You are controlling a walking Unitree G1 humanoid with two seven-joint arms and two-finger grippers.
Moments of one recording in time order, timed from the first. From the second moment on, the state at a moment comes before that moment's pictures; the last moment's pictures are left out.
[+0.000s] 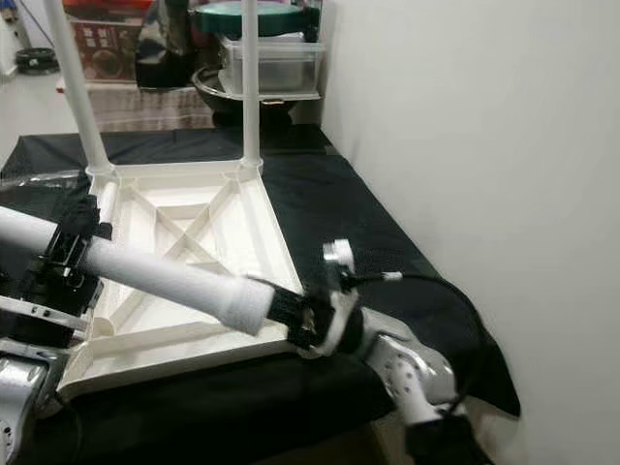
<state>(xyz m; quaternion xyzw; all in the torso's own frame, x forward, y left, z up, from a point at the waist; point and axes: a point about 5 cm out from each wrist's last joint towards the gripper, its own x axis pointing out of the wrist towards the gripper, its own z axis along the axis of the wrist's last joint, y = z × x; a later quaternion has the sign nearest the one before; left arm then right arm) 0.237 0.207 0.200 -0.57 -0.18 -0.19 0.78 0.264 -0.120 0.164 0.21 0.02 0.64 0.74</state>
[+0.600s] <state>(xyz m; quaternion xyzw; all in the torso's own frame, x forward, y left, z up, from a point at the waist) 0.220 0.224 0.202 -0.58 -0.20 -0.19 0.77 0.273 -0.144 0.158 0.17 0.05 0.66 0.73</state>
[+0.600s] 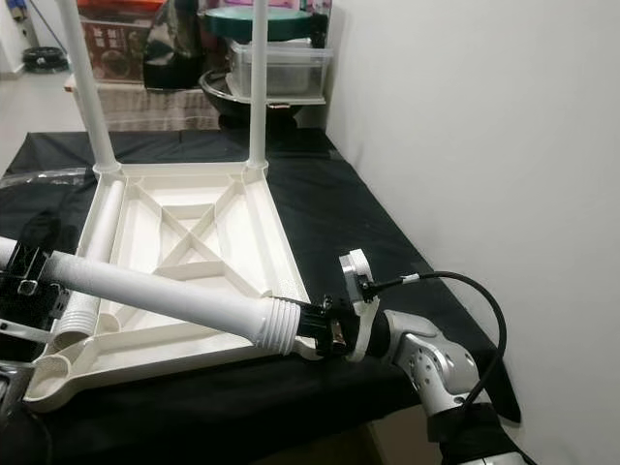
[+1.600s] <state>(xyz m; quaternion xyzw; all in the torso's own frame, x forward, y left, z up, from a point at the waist) 0.222 0.236 0.240 -0.52 -0.20 -0.23 0.80 0.298 -0.191 0.159 0.04 0.13 0.64 0.76</state>
